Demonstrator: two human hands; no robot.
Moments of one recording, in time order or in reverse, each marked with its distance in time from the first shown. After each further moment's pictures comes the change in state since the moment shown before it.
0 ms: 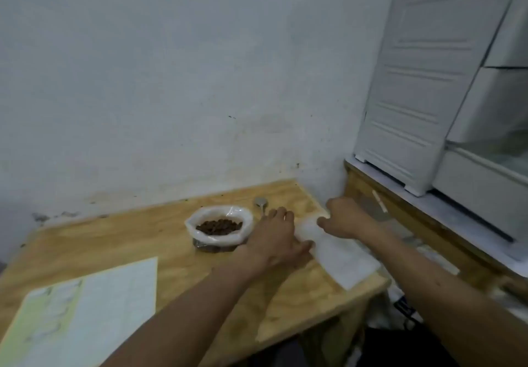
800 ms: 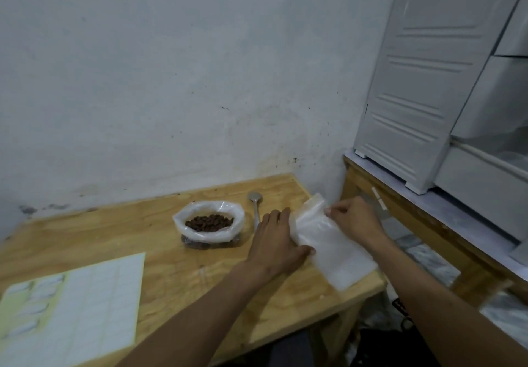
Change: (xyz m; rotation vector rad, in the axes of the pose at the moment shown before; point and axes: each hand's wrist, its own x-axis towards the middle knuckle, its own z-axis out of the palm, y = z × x) left_hand -0.001 0.019 0.028 -0.328 0.178 -0.150; right_hand 0.008 0.040 0.027 0.446 0.287 0.137
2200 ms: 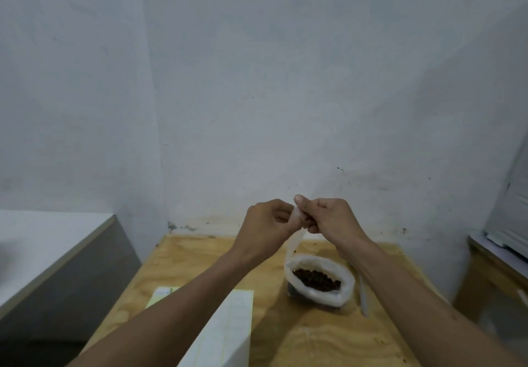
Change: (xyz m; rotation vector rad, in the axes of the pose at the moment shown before) left_hand -0.043 -0.093 -0.219 -0.400 0.455 -0.138; right_hand -0.035 -0.271 0.071 0.745 -0.369 -0.380
